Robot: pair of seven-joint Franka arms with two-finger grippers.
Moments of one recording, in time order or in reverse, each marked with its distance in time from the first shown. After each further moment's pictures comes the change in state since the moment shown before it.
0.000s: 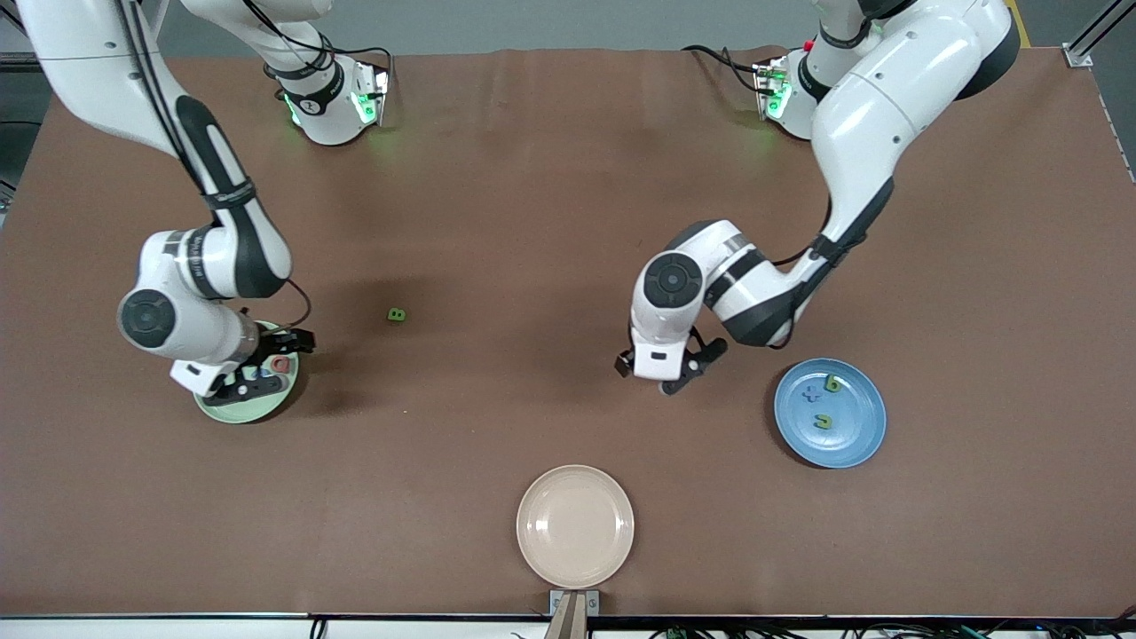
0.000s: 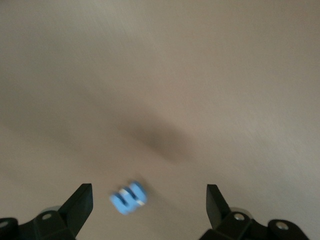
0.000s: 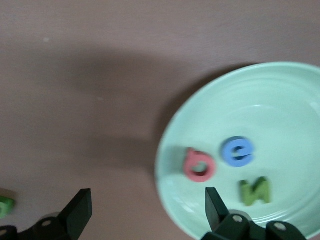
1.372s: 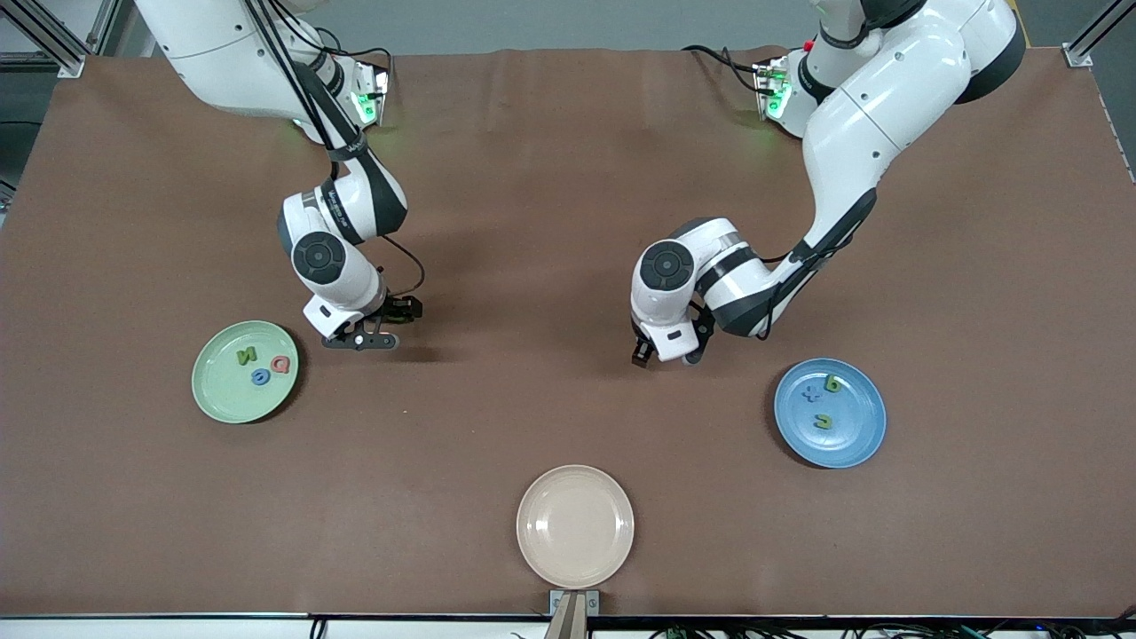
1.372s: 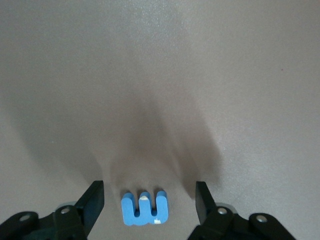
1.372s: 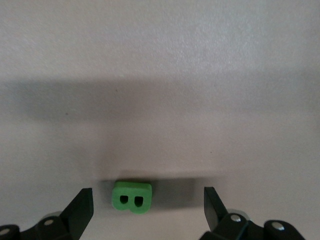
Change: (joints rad) left arm 0.031 0.005 0.003 -0.143 0.087 0.077 -0.521; right arm 0.279 -0.040 -0.005 -0.245 0.000 0.235 0.472
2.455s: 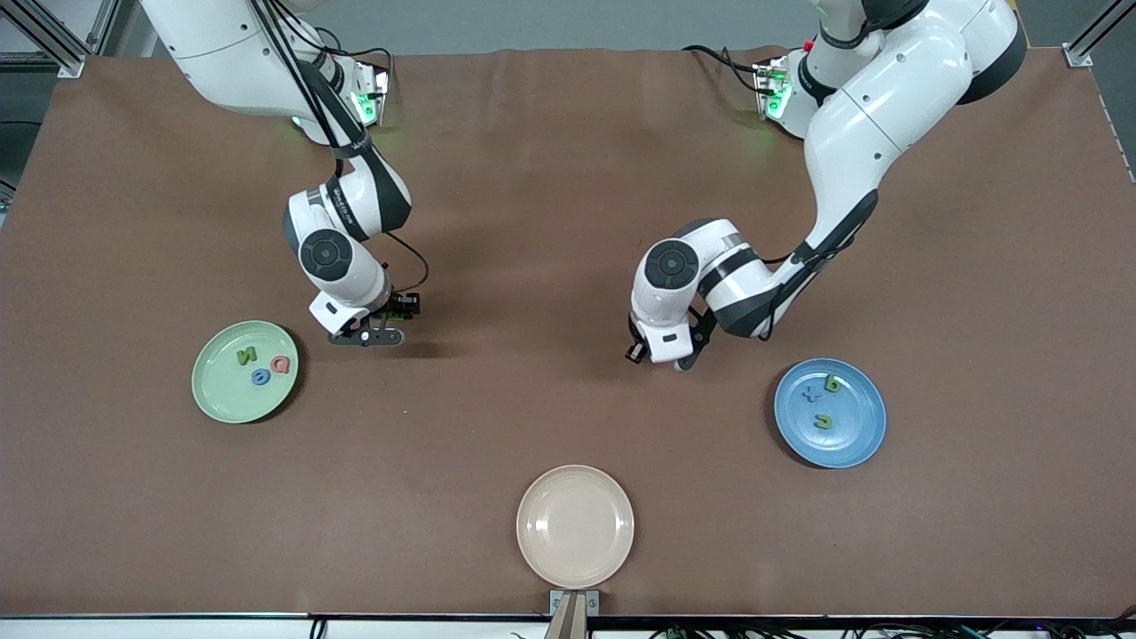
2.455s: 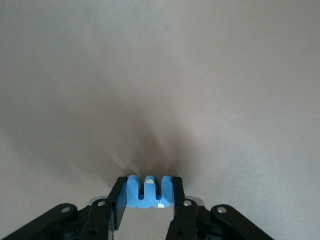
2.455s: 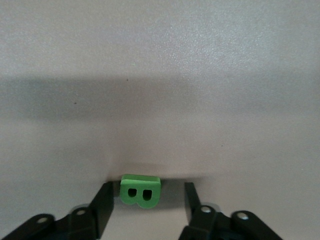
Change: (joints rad) left arm 0.018 0.002 -0.001 0.014 0.000 0.050 0.177; right arm 0.013 0.000 0.005 -0.005 0.000 0.002 0.001
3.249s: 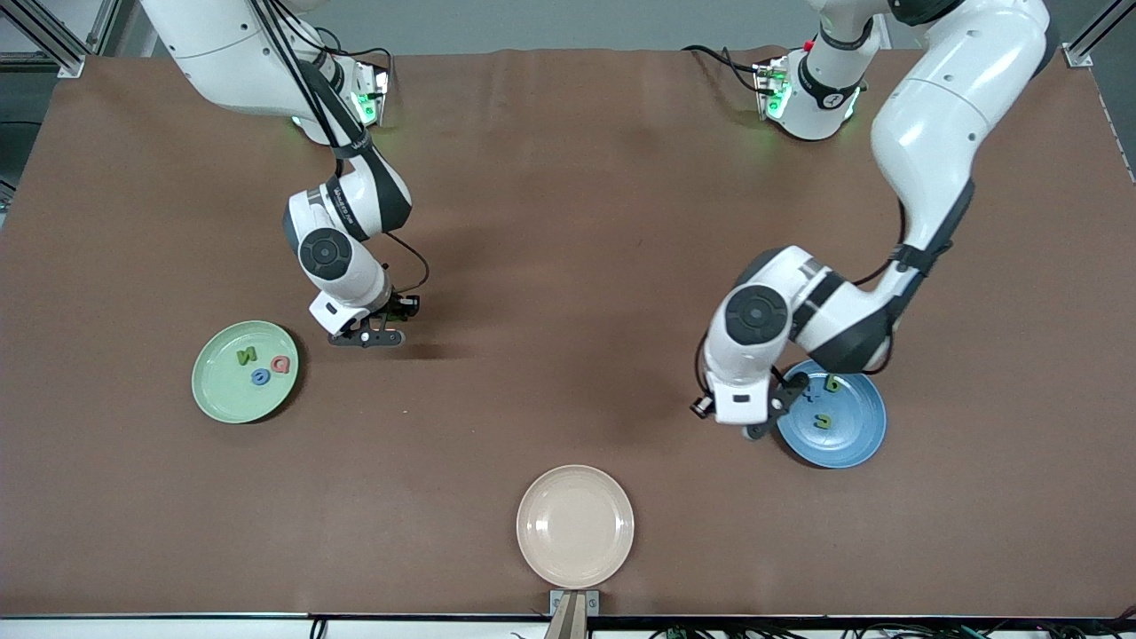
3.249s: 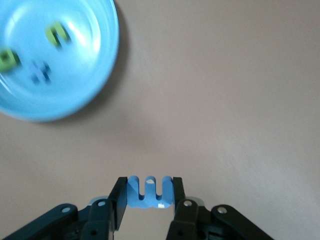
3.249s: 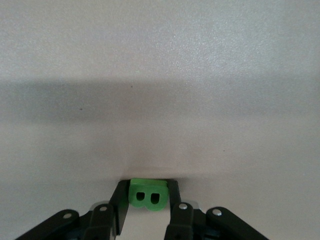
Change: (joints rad) left arm 0.128 -0.032 -0.004 0.241 0.000 -0.263 0.509; right arm 0.001 -0.001 0.000 0.001 0.000 0.015 0.000
